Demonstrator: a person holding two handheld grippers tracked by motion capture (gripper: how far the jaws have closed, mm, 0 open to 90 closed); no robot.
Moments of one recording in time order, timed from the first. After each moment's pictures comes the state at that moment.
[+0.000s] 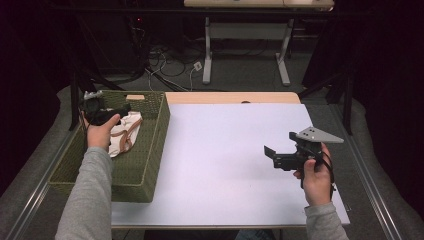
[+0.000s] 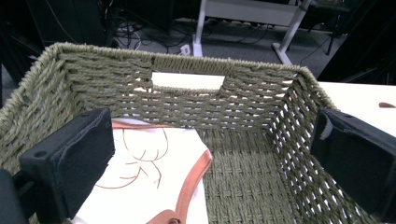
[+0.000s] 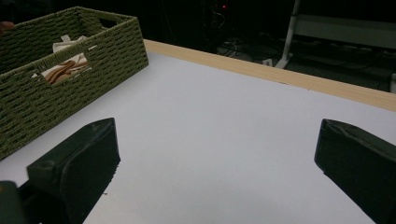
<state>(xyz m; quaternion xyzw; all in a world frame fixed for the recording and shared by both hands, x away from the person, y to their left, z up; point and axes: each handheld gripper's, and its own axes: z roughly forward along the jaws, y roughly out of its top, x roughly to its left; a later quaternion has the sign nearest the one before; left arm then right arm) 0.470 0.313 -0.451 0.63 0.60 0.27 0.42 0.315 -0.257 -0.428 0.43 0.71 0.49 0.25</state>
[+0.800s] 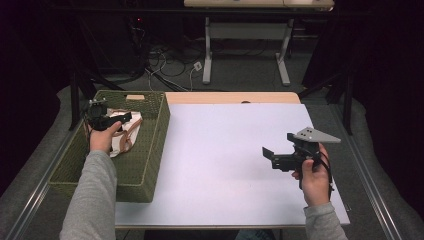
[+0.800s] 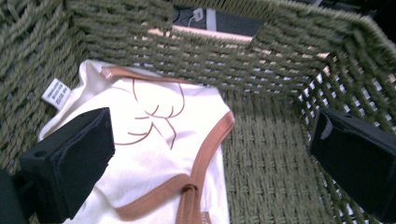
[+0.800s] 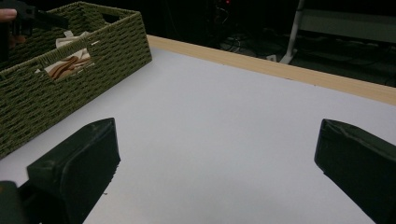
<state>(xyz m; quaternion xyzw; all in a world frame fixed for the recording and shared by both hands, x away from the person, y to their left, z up) 0.479 0.320 -0.484 0.63 0.64 0.23 0.37 0.316 -0.254 -0.431 0.43 0.72 0.49 0.24</state>
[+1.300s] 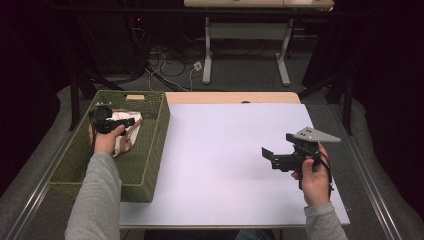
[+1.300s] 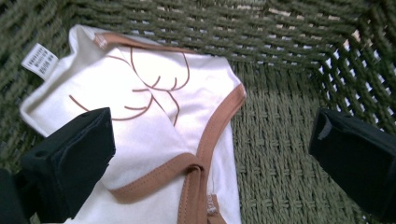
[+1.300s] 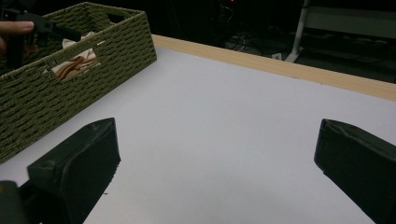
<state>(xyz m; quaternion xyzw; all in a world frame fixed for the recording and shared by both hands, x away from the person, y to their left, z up) 0.484 0.313 -0.501 0.65 0.65 0.21 0.33 0.317 -0.253 -0.430 0.43 0.72 0.49 0.23</state>
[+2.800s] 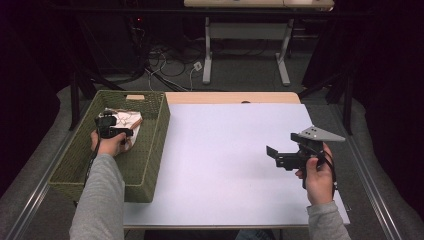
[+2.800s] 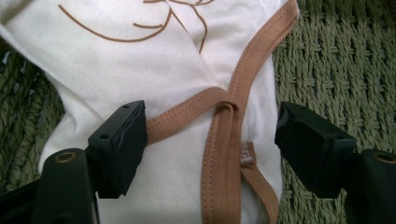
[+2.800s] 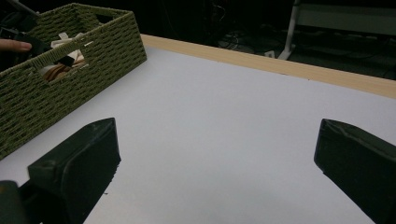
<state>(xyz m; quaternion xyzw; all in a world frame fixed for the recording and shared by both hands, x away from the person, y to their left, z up) 0.485 0.314 -0.527 0.67 0.69 0.17 0.24 0.320 -0.265 -0.432 0.44 0.72 0.49 0.23</state>
